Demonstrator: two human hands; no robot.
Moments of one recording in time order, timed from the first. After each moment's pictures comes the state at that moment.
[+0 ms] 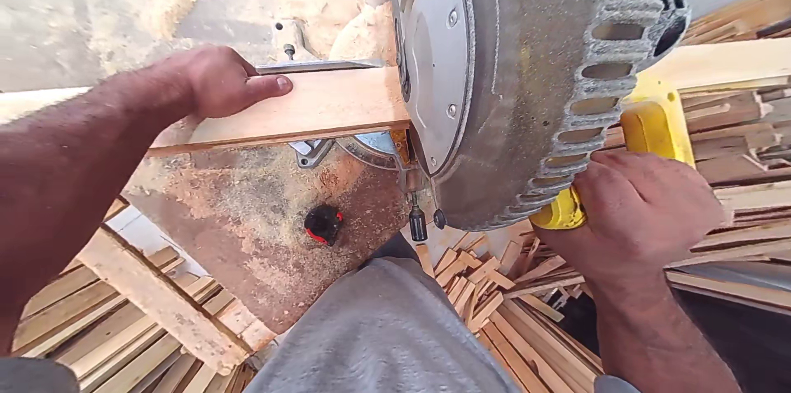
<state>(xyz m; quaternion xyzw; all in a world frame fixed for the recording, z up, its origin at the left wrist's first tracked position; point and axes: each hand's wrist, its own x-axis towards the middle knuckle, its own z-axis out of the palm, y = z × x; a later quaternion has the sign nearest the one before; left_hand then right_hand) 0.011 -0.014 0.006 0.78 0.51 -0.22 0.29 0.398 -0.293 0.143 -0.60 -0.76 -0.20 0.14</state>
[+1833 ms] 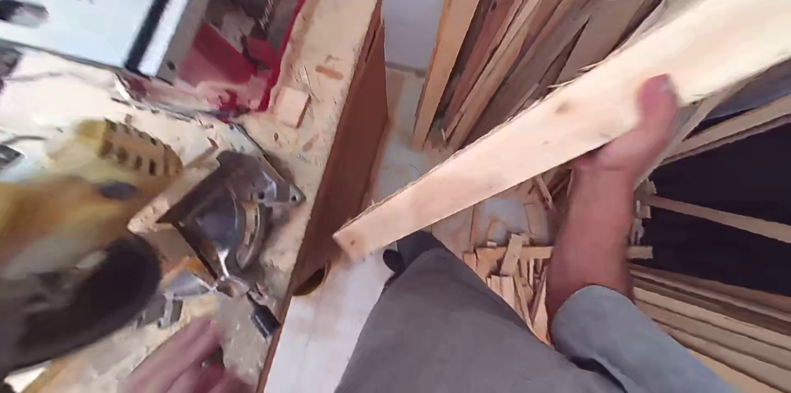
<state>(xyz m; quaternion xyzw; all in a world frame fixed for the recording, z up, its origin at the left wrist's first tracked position) 0.388 -0.380 0.146 0.82 0.26 0.43 0.29 0.874 -0.532 0.088 -0.58 -0.15 0.00 0.80</state>
